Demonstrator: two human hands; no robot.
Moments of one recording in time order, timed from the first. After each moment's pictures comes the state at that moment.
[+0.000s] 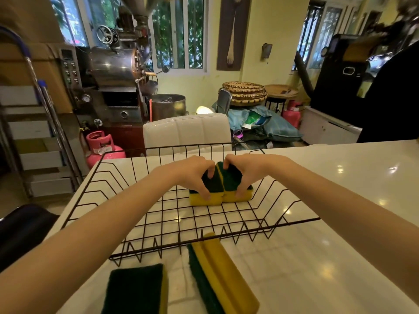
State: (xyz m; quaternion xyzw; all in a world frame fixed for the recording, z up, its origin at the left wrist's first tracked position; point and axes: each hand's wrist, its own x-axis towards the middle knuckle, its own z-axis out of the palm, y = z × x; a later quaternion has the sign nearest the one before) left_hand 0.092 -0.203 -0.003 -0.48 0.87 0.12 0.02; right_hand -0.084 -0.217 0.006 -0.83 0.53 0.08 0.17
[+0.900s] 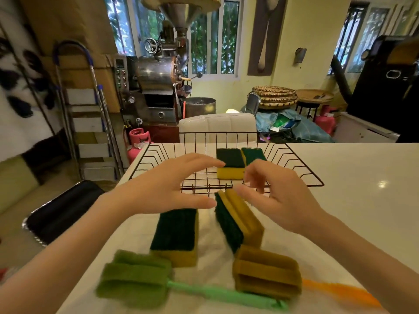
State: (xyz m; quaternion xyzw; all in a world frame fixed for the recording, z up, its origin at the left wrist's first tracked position) left_hand 0.159 0.007 0.037 -0.44 0.87 0.15 -0.17; right_hand -0.058 -0.001 0.006 -0.83 0.43 -0.33 0.10
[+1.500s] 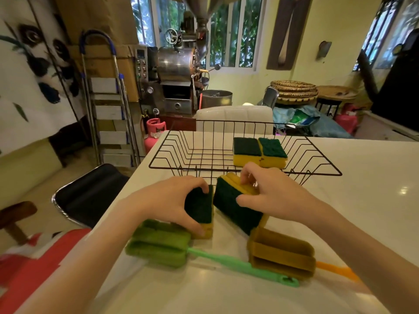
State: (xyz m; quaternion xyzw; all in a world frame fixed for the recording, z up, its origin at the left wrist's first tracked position) left_hand 0.186 0.023 -0.018 -0.54 0.82 0.19 -0.05; right_hand -0.028 0.003 -0.002 -0.85 0.48 -0.12 0.18
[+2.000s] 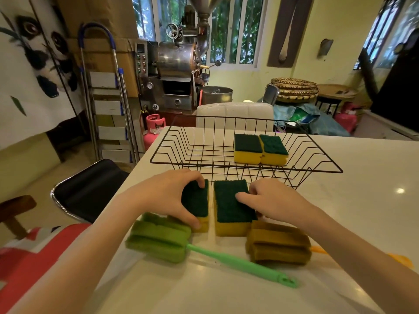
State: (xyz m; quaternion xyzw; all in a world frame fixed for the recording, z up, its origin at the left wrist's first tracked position) left_hand 0.195 0.020 -0.022 -0.55 0.81 0.18 -0.06; right_hand -0.023 -0.004 -0.024 -0.80 0.57 -0.04 0.18
